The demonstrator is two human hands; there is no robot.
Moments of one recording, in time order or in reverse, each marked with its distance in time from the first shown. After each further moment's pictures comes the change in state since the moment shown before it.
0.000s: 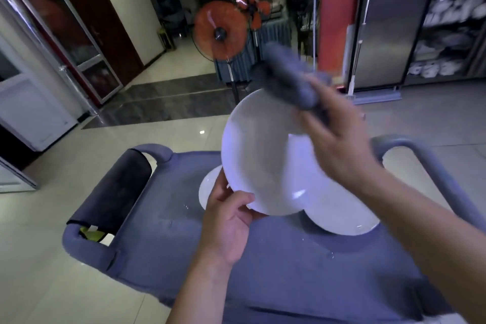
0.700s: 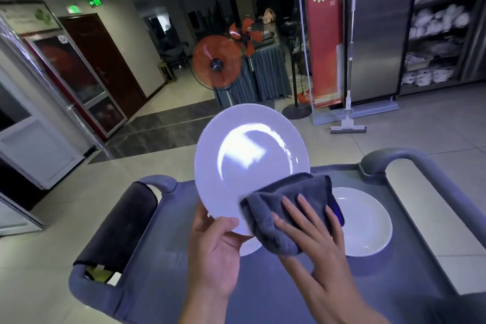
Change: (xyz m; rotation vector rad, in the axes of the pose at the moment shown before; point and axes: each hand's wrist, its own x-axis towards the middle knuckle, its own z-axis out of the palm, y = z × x) left_hand -0.004 0.022 0.001 -0.051 0.039 0.130; right_hand -0.140 0.008 0.042 -0.133 -0.097 0.046
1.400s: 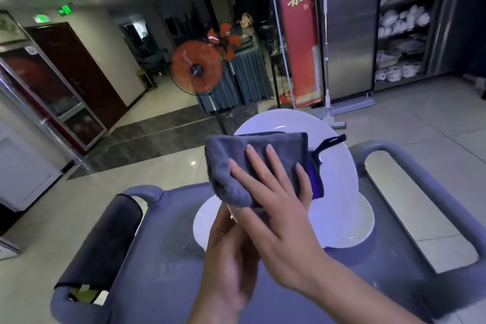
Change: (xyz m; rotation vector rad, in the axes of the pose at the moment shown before) left_hand -0.019 -0.006 0.039 -0.031 -0.242 -0.219; right_hand 0.060 -0.069 -0.017 0.035 -0.011 0.054
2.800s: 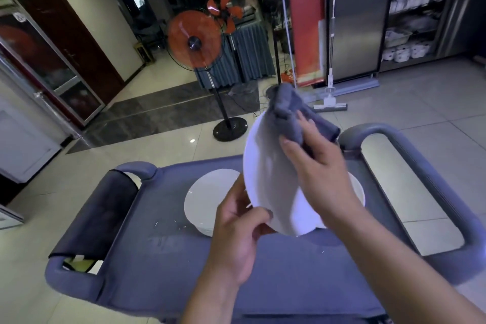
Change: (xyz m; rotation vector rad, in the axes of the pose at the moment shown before) left_hand 0.016 -0.032 -0.005 0.330 0.079 -0.017; right_hand 0.024 0.049 -0.051 0.429 0.170 0.400
